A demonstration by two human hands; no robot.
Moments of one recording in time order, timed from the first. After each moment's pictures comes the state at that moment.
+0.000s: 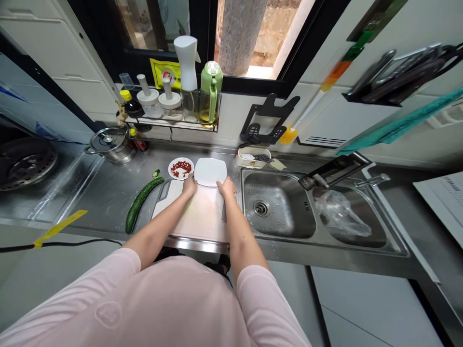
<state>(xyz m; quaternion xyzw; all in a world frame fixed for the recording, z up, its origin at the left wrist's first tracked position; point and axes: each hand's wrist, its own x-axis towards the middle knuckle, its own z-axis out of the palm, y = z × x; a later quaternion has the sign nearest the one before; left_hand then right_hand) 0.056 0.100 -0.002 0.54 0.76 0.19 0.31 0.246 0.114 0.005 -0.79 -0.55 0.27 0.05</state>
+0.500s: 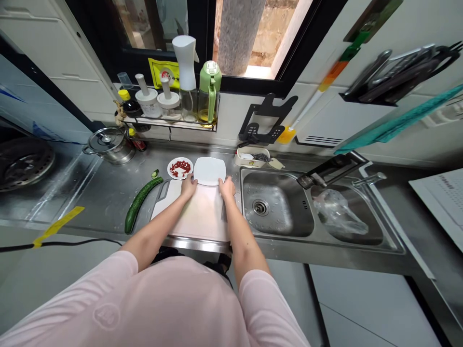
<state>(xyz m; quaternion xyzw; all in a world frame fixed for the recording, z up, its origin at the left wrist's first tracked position) 0.054 0.090 0.001 0.55 0.75 0.24 0.29 0.244 0.099 0.014 -0.80 -0.53 0.26 0.11</state>
